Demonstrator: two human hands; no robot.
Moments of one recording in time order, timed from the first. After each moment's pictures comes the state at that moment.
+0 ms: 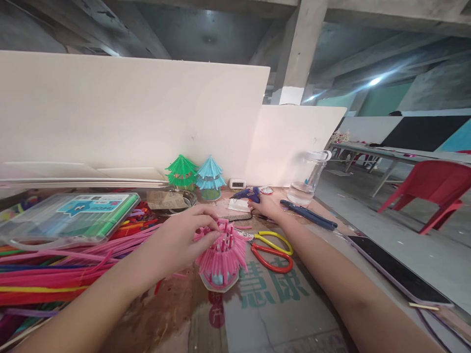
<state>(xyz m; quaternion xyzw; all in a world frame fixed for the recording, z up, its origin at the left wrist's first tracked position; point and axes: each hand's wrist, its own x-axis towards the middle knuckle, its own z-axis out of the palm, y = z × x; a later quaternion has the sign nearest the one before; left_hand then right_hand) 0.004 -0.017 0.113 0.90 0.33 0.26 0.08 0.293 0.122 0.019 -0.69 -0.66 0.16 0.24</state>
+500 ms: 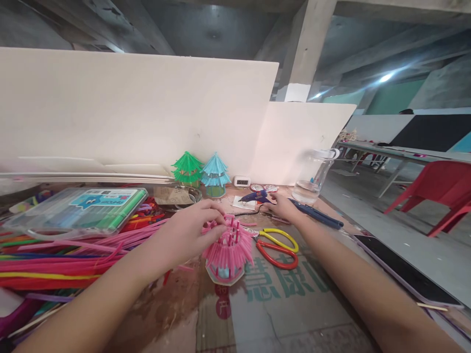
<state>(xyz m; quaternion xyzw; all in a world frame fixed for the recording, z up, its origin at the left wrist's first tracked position) 0.002 -0.012 0.110 0.91 0.34 0.25 0.07 0.316 0.100 0.018 -0.69 -0.65 0.09 0.31</state>
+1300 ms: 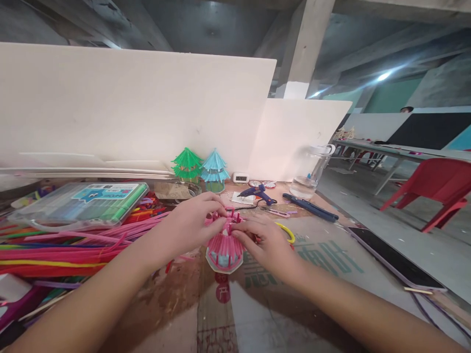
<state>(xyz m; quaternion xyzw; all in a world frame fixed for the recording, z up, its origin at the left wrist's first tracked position) 0.007 -0.017 0.111 0.91 0.33 0.25 0.05 0.204 -0.049 0.047 -0.38 -0.81 -0.01 0.44</state>
